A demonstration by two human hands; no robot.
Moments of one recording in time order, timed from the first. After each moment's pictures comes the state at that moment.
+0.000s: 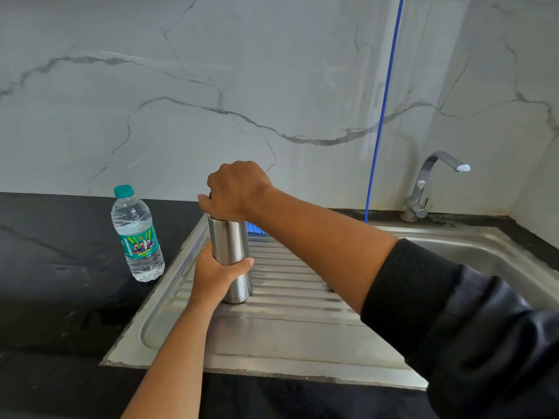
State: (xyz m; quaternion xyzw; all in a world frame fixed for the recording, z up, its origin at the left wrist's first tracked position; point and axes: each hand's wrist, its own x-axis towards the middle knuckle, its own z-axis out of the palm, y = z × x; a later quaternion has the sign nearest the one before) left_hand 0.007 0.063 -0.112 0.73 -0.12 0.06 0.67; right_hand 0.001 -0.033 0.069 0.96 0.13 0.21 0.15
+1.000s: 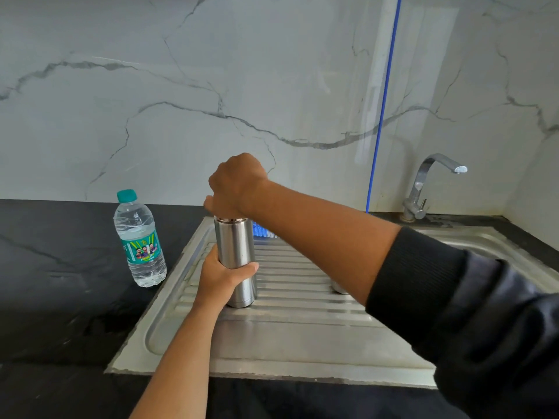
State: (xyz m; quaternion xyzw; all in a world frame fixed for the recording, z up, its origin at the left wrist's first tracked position) left_hand 0.012 0.065 -0.117 0.72 -0.12 0.03 0.68; right_hand 0.006 -0.019 0.083 0.94 0.10 0.17 0.27
